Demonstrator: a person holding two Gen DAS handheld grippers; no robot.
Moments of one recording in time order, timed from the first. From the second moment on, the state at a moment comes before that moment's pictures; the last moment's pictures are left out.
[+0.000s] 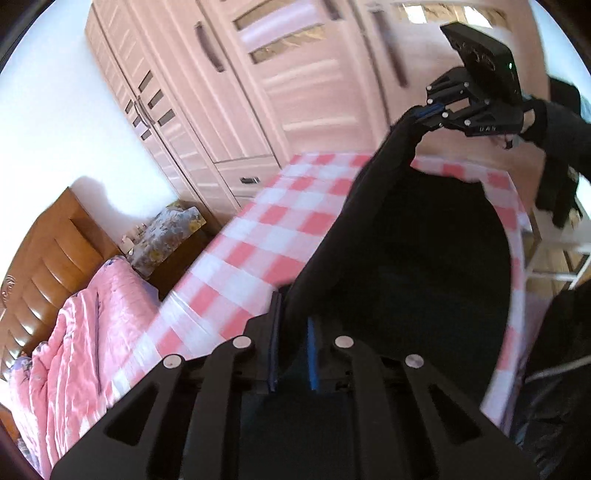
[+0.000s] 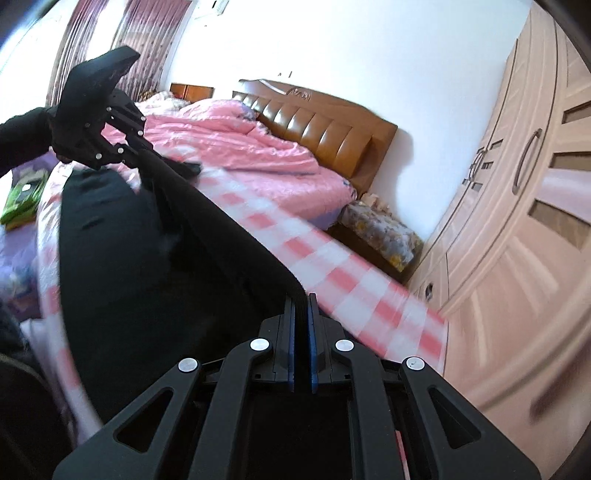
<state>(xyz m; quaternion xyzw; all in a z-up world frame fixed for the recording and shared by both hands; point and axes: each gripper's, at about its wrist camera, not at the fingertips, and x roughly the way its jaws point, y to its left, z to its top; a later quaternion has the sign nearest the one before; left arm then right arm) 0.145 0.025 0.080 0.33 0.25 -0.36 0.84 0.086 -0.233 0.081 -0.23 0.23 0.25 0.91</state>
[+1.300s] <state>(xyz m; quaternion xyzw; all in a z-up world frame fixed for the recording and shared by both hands) 0.053 0.097 -0.030 -0.05 0.40 -0.18 0.90 -0.013 -0.310 -0.048 0.25 0.34 0.13 0.90</state>
